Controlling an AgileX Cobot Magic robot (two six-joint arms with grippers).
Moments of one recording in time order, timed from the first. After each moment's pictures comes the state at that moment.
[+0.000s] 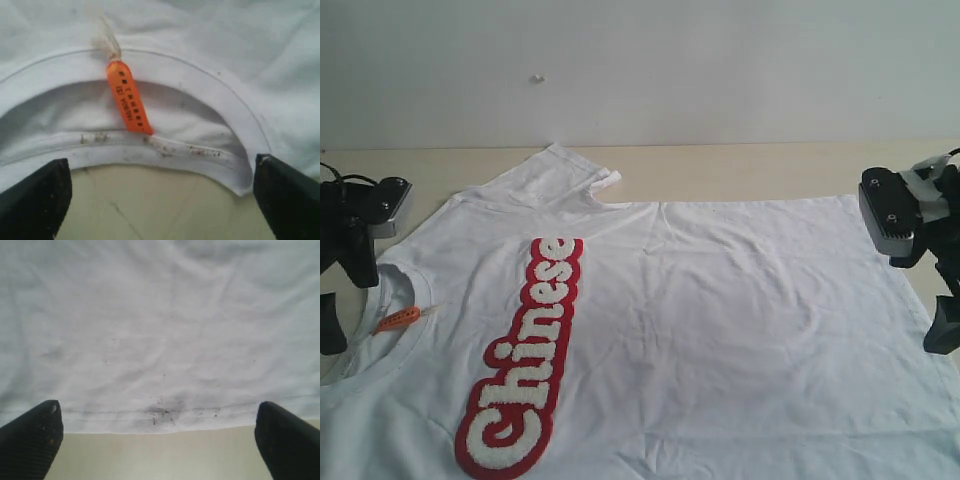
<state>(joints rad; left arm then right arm) -0.02 2.00 -1.33 -0.13 1.12 1.52 -0.13 1.78 -1.11 0.10 0.99 -1.49</state>
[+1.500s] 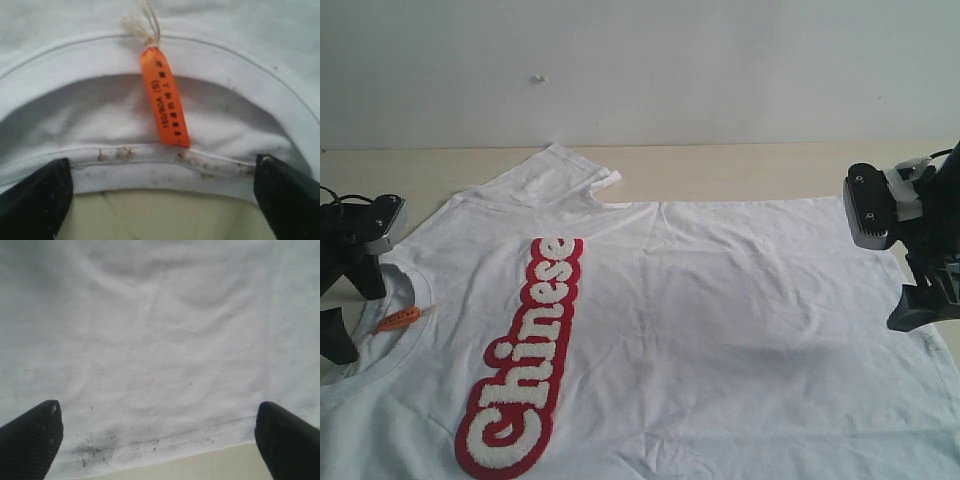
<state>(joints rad) 0.05 2.11 -1.34 -0.23 1.02 1.65 -0.16 1.87 -1.13 0.18 0.79 -1.56</state>
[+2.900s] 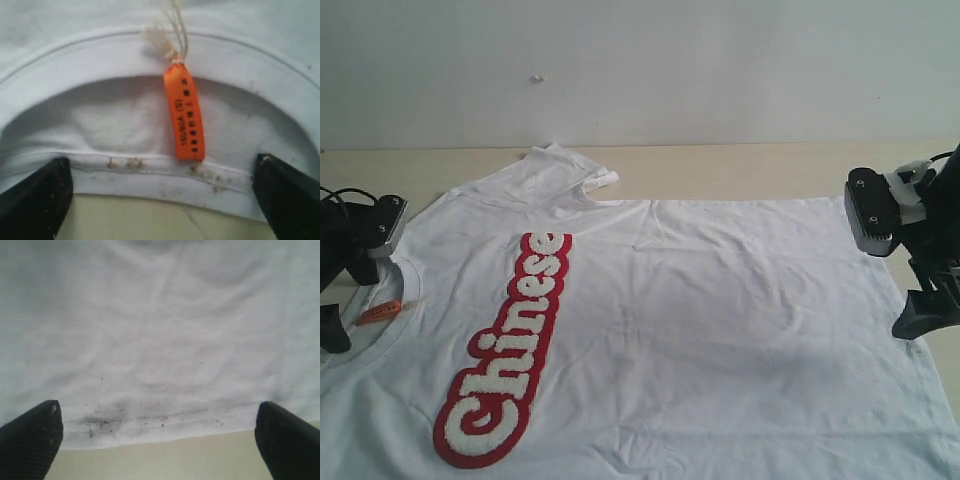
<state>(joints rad) 0.03 2.12 -1.34 -0.09 0.91 1.61 -0.16 1.87 -1.13 0.19 0.83 -1.58</state>
